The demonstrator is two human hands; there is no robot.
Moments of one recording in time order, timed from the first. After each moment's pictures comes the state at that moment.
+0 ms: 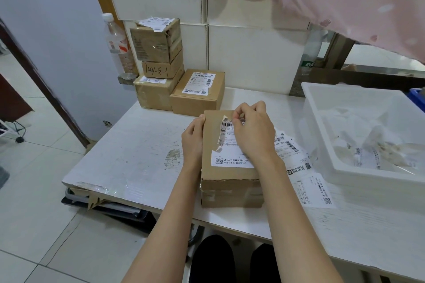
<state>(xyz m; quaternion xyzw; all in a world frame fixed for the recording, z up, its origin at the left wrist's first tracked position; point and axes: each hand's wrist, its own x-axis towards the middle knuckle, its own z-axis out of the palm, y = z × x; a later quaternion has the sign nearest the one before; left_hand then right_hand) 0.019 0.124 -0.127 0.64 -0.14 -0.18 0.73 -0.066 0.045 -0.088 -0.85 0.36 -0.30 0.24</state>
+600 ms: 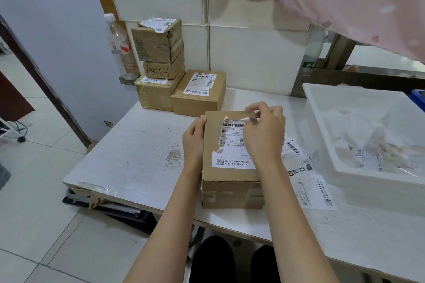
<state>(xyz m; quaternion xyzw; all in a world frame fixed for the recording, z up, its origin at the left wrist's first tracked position) 0.019 0.123 -0.128 0.65 -0.15 -0.17 0.73 -0.075 0.049 -0.086 -0.77 0.42 -0.38 0.28</state>
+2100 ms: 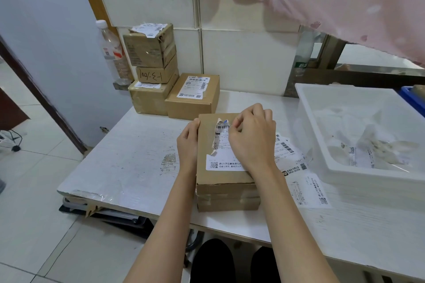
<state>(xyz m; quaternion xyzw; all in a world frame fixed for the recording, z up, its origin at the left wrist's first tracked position) 0.017 0.122 -0.123 0.66 -0.14 -0.16 0.72 -0.079 0.056 -0.085 -0.85 0.38 -0.33 0.18</state>
